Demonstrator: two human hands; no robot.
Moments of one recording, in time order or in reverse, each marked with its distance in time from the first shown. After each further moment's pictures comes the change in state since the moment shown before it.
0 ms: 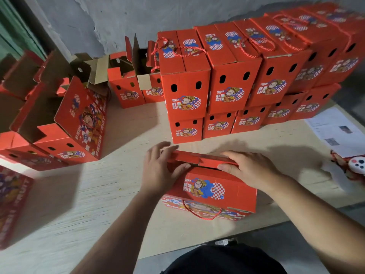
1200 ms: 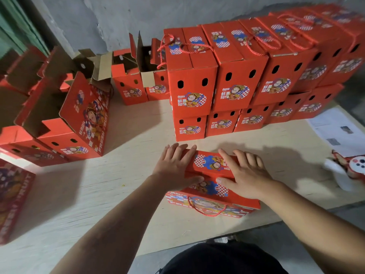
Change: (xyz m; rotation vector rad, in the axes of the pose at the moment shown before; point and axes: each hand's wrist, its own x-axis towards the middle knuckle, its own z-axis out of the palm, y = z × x) left_hand 0.014 -0.006 0.014 0.467 -0.561 0.193; right_hand -0.012 -0.020 0.038 -0.236 -0.226 0.131
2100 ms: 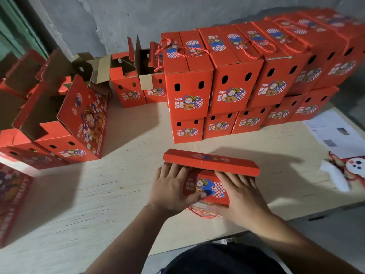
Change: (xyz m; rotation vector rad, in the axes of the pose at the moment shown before) left_hand -0.050 0.031 0.016 -0.207 0.383 -0.022; right_hand -0.053 -0.031 0.020 0.168 0.331 -0.110
